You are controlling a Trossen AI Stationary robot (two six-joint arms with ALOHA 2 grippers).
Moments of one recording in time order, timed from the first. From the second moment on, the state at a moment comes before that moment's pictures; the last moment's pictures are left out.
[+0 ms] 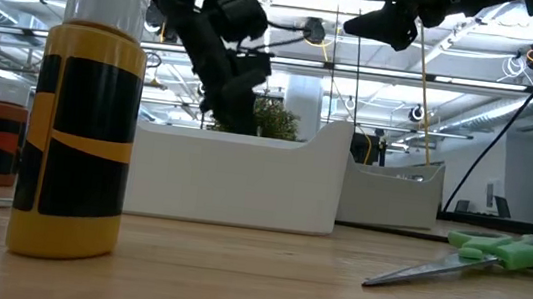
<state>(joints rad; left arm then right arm) 0.32 1.74 1.17 -0.31 -0.05 -0.03 0.15 1.14 0.73 0.13 0.16 0.09</state>
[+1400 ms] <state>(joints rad) 0.19 1.21 0.86 0.05 0.24 0.06 0.18 1.10 0.73 0.17 0.11 0.19</state>
